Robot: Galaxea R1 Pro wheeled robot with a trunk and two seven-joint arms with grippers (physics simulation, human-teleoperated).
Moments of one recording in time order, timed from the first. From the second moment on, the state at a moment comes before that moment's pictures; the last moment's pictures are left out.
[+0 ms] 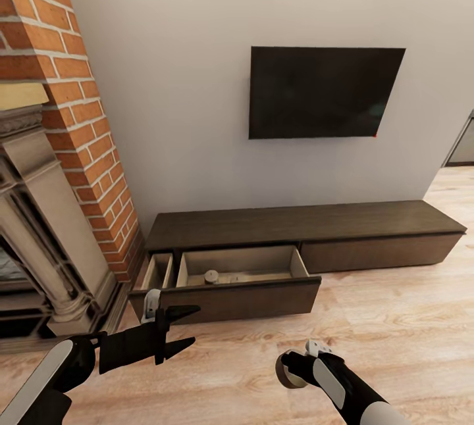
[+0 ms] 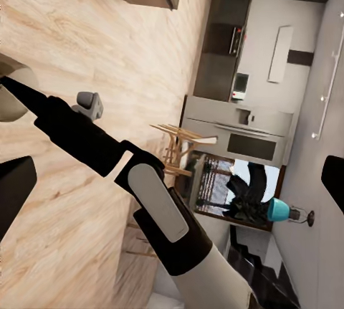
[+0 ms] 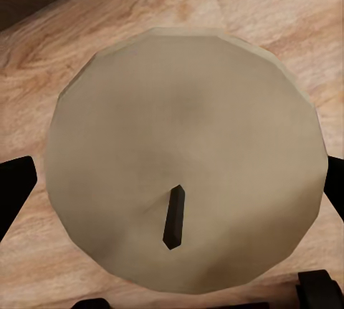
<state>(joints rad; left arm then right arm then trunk) -0.19 0.26 -0.12 -1.56 1.97 0.99 0.35 -0.54 -0.02 0.31 -0.44 -0.70 0.36 -0.14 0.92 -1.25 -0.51</state>
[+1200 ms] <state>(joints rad) -0.33 -0.01 -0.14 -1.59 1.61 0.98 1.45 -0.54 -0.02 0.31 -0.44 -0.70 0.33 -0.14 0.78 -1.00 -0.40</state>
